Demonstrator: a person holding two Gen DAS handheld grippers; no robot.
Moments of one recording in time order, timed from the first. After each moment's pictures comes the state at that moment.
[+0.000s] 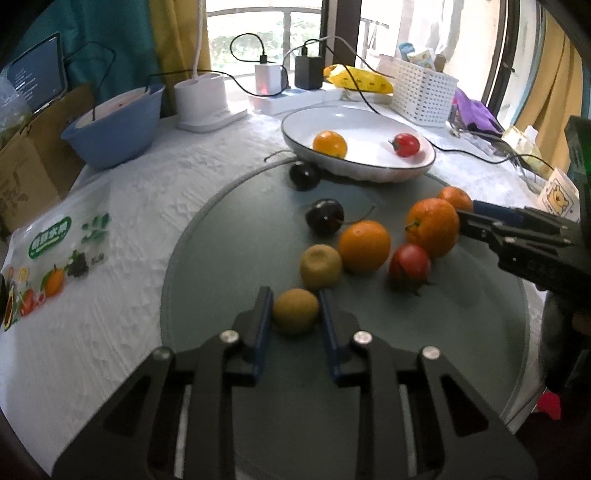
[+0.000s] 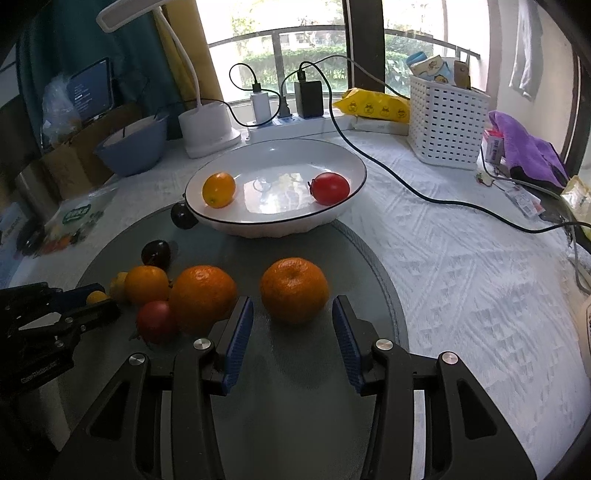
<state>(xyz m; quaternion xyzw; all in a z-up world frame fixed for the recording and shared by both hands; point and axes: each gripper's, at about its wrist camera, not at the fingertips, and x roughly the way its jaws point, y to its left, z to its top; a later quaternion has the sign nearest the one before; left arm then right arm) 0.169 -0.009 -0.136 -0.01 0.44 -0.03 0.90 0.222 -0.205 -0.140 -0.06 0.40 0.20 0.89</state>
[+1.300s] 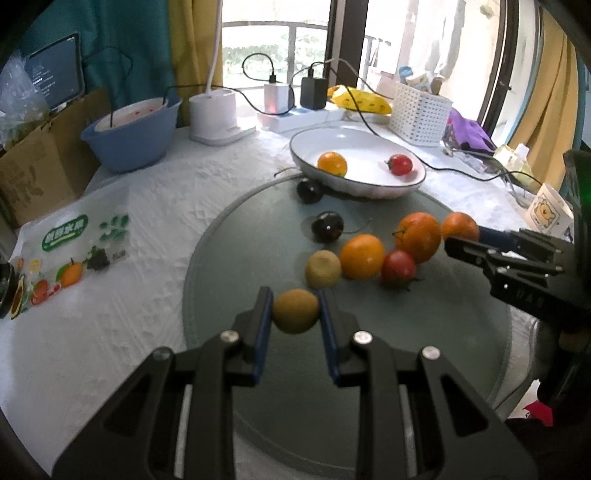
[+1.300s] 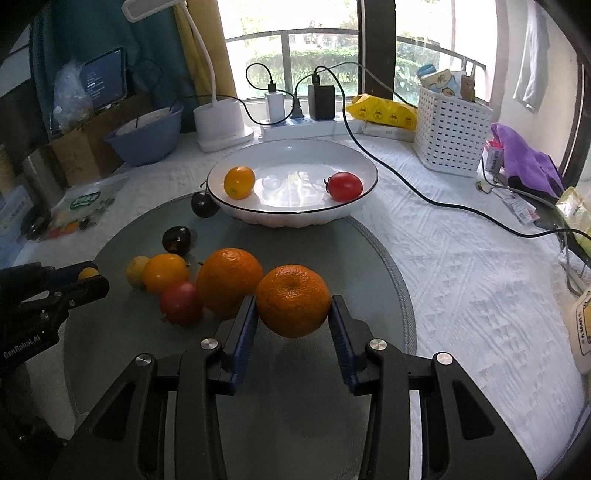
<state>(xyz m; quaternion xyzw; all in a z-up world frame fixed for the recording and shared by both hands) 0.143 0.001 -0.118 -0.03 0.41 -0.03 0.91 0.196 -0.195 -0.134 -0.08 0.39 0.20 0.90</state>
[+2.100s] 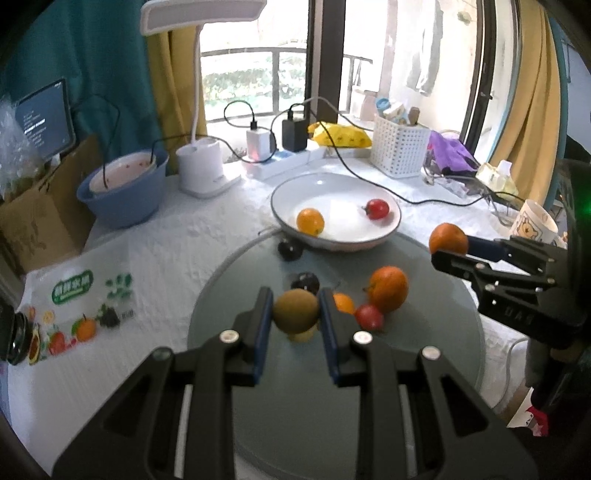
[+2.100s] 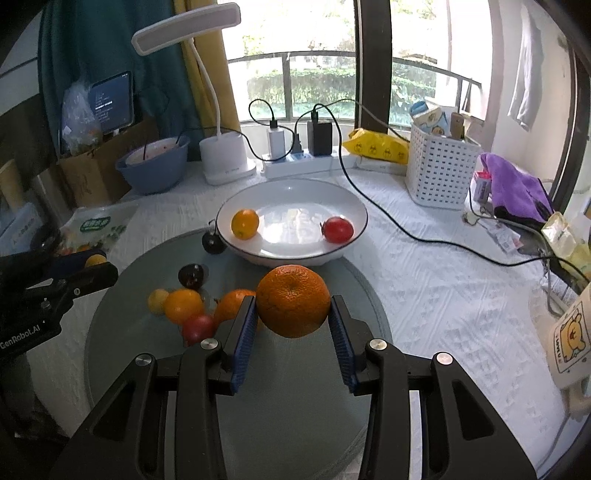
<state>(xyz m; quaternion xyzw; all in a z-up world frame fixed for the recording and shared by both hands) 0.154 -0.011 -0.071 0.00 0.36 -0.05 0.93 0.189 -0.196 -0.097 -0.07 0.35 0.20 0.91</state>
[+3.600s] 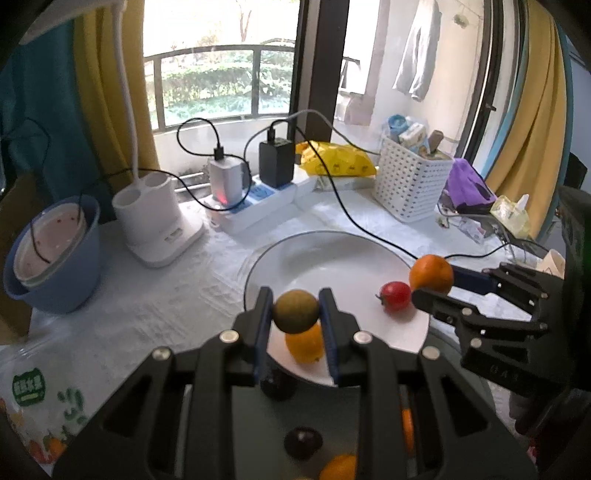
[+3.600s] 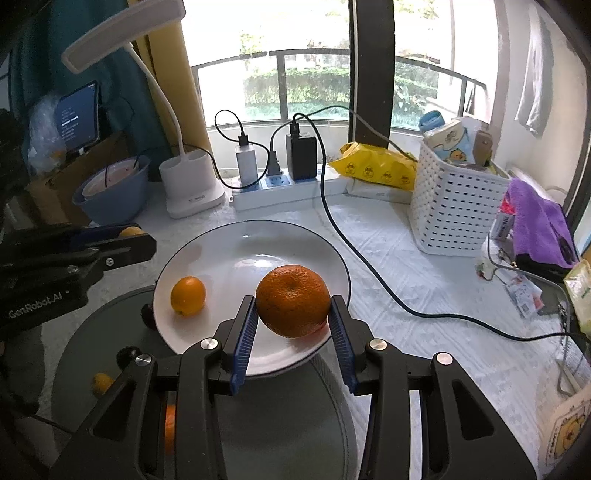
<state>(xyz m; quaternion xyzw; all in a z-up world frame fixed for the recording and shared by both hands) 0.300 -0.020 -0.075 -0.02 0.37 -0.09 0.92 0.301 -0.189 -0.097 -0.08 0.36 0.20 0.91</state>
